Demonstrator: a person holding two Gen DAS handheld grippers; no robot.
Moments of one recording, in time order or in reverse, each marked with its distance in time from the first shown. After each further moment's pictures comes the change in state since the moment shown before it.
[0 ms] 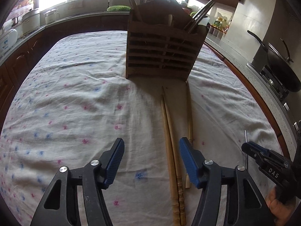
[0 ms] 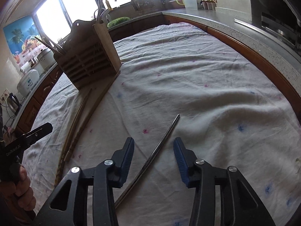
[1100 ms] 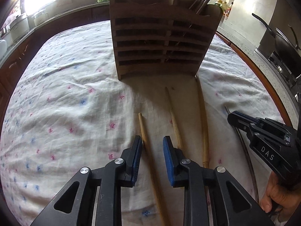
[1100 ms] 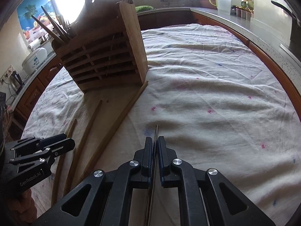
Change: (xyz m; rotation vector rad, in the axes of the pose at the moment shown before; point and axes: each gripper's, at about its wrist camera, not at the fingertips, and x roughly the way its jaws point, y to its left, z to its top) left arm 0.058 0.001 0.037 0.064 0.103 0.038; right arm 0.067 0.053 0.061 -0.183 0.054 0.036
